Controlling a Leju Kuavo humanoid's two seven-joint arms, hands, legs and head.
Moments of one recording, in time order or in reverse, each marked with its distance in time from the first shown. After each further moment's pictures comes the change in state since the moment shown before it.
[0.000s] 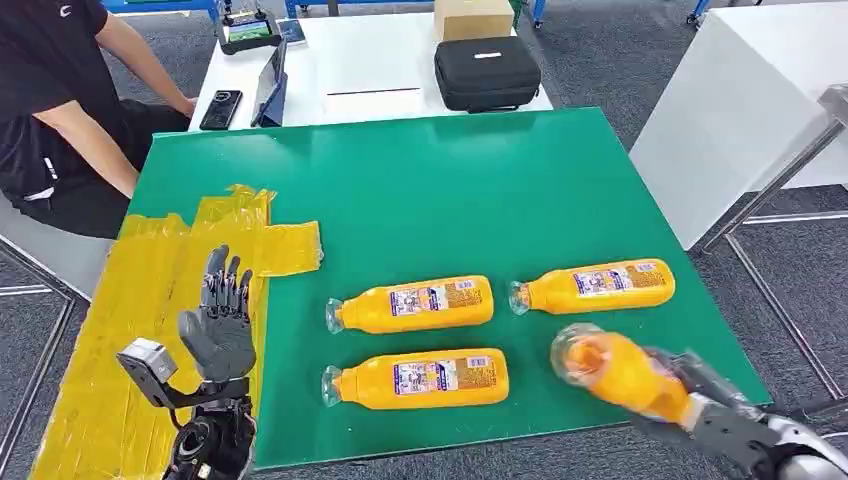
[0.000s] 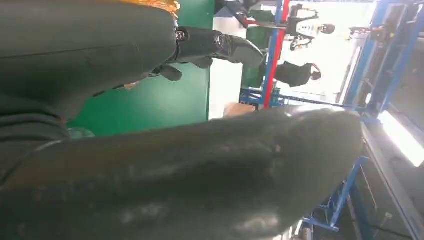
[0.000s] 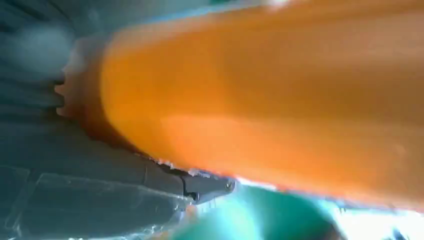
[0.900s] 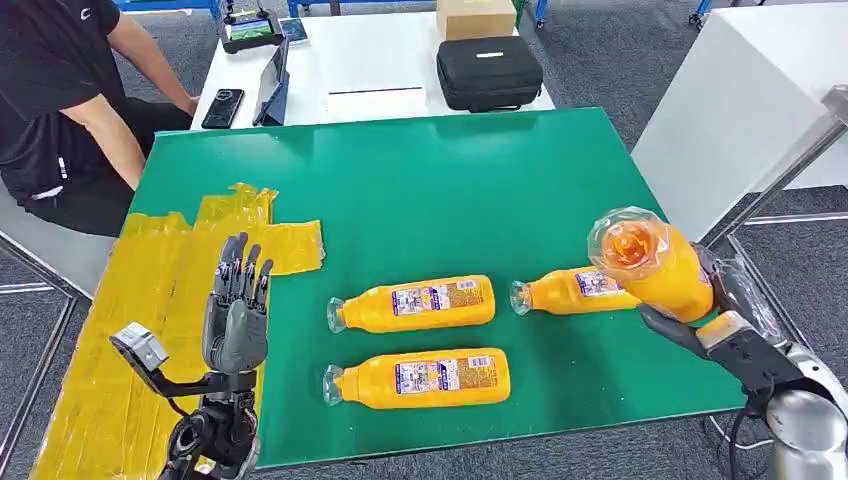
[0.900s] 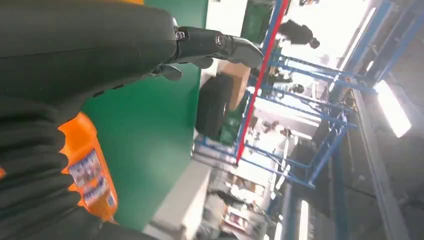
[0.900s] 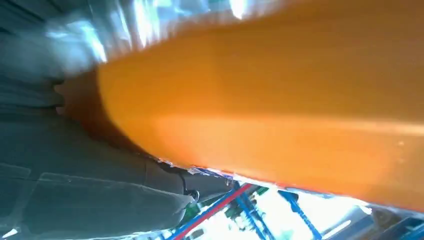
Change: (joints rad) left arm -0.014 -0.003 -0.039 -0.074 0.159 -0.147 0.126; right arm -0.297 0.188 -0.011 -0.031 0.065 -0.227 0.082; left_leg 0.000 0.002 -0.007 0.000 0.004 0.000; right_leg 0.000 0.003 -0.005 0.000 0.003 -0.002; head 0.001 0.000
